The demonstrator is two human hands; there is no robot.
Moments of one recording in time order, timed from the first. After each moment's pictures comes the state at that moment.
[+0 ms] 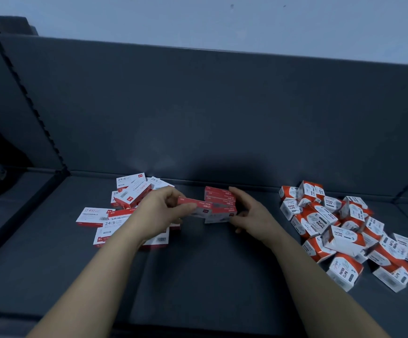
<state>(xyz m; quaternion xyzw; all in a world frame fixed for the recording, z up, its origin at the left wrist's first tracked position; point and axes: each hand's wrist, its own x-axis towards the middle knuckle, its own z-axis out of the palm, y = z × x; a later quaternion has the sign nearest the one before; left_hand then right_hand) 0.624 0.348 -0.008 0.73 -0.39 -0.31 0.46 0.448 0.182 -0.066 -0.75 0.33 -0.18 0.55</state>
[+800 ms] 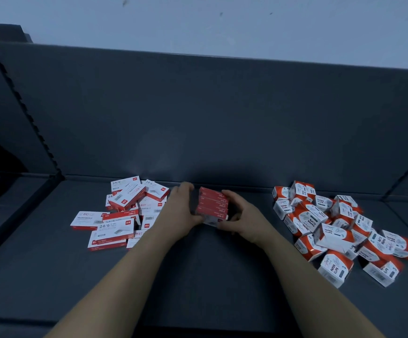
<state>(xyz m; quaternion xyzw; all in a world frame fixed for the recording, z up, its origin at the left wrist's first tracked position) 0.601 0.302 -0.035 0.79 -0.48 -0.15 0.35 0.443 0.189 -0.060 -0.77 0.31 -0.17 0.53</state>
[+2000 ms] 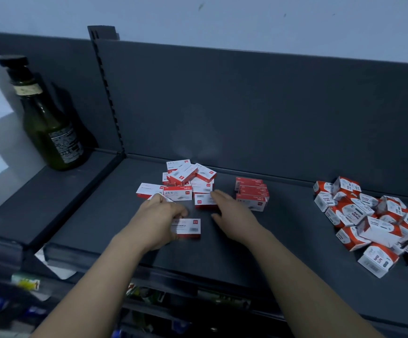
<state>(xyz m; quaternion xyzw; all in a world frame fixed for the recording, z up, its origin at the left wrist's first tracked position) 0.642 0.463 -0.016 0.85 -0.51 -0.10 0.12 0.516 0.302 -0.039 -0.95 0.25 -0.03 0.19</state>
